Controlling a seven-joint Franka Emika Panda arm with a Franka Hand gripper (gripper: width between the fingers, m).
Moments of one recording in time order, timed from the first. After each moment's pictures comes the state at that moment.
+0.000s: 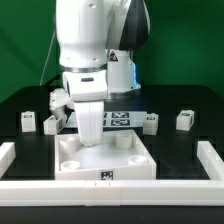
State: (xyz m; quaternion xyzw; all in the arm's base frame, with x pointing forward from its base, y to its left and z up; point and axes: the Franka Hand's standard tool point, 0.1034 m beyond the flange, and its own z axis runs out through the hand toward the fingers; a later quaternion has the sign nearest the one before) arm 0.471 -0.045 0.009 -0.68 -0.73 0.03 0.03
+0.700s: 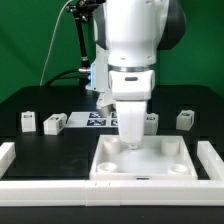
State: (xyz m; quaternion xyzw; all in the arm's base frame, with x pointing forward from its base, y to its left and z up) arm 0.493 0.044 0.010 -0.74 -0.67 0.01 0.02
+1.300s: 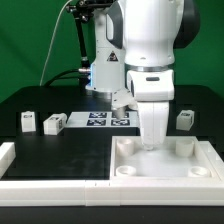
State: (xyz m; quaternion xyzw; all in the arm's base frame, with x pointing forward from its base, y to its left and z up) arm 0.500 0.055 0.012 -0.71 -0.70 0.02 0.02
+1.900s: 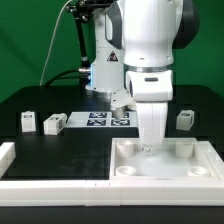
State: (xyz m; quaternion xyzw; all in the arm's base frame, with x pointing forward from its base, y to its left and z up) arm 0.500 0.054 0.012 -0.71 -0.70 0.02 0.02
